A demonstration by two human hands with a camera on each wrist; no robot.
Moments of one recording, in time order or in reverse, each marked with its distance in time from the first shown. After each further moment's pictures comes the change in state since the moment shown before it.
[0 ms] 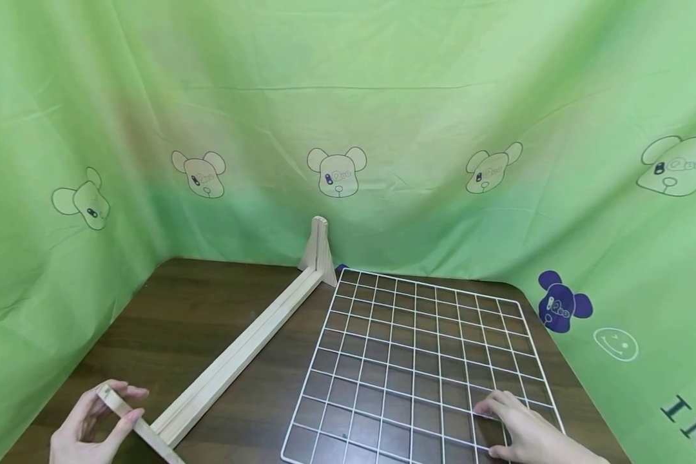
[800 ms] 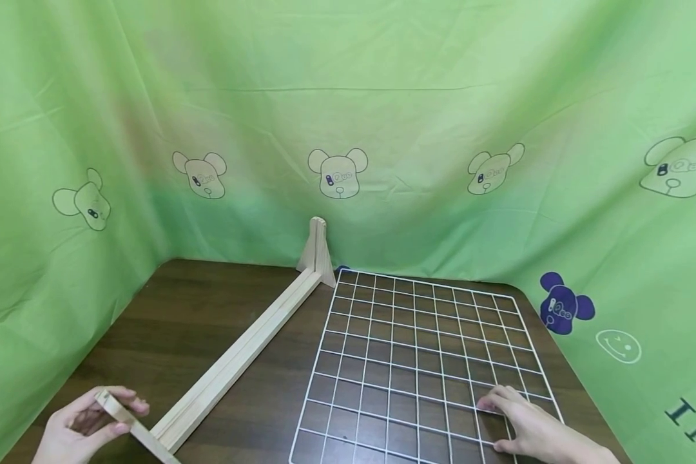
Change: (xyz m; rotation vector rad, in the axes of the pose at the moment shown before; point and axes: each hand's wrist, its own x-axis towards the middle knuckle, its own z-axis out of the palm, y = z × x) left_hand 0.021 -0.015 -0.053 -0.270 -0.412 -0.199; right_hand 0.004 -0.002 -0.005 -0.003 -0.030 0.004
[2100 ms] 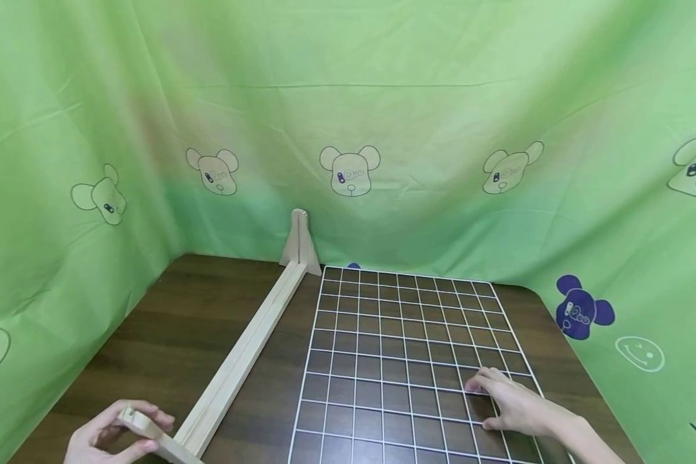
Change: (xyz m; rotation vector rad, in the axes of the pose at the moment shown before) left_hand -0.012 -0.003 0.032 0.172 0.064 0.059; right_hand 0.047 0.013 0.006 0.084 -0.118 -0.008
